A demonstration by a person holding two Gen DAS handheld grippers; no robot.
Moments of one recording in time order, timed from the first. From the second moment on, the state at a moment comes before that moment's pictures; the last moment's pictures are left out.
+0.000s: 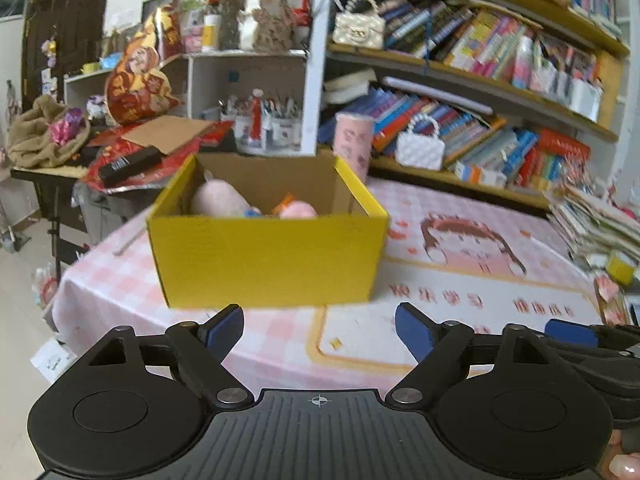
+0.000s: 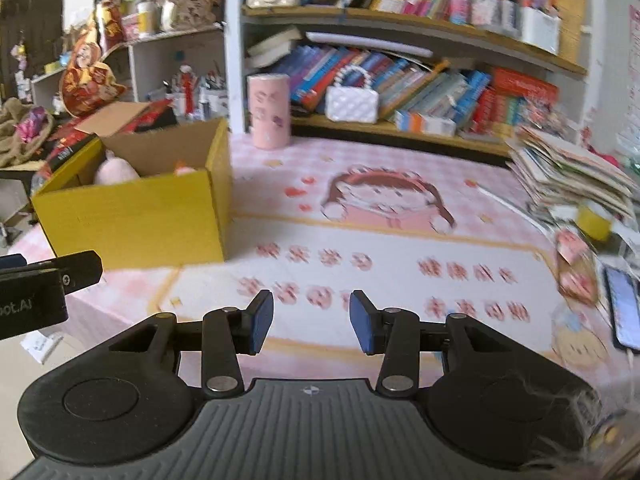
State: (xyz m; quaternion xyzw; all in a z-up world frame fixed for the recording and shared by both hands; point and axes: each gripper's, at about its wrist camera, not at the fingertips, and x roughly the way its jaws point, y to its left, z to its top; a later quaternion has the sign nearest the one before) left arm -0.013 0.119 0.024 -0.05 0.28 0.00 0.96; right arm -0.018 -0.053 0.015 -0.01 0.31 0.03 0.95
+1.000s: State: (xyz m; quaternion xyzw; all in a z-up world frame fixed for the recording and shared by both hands) left arm 0.018 0.009 0.017 0.02 0.31 -0.02 0.95; right arm -0.006 -0.157 0.010 0.01 0.32 -0.02 0.95
